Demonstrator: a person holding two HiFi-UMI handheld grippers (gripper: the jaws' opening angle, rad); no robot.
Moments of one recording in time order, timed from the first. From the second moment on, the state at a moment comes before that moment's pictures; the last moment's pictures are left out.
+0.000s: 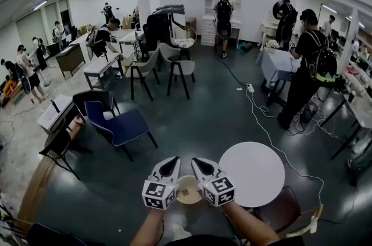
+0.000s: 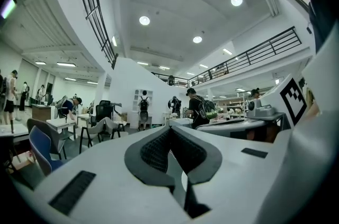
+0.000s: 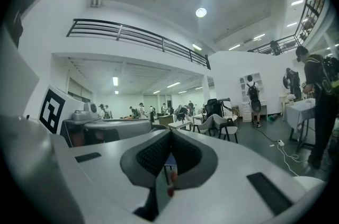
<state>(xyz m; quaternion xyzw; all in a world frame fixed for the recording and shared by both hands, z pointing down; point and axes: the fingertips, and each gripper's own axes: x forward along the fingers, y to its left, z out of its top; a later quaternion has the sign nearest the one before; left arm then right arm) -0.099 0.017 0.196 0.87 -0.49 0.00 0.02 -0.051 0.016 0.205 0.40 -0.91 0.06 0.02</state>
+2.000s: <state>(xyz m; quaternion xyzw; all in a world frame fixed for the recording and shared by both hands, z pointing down) 0.006 0.236 0.198 0.89 -0.46 0.00 0.01 0.054 0.225 0.208 0.43 -0.90 0.04 0.00</state>
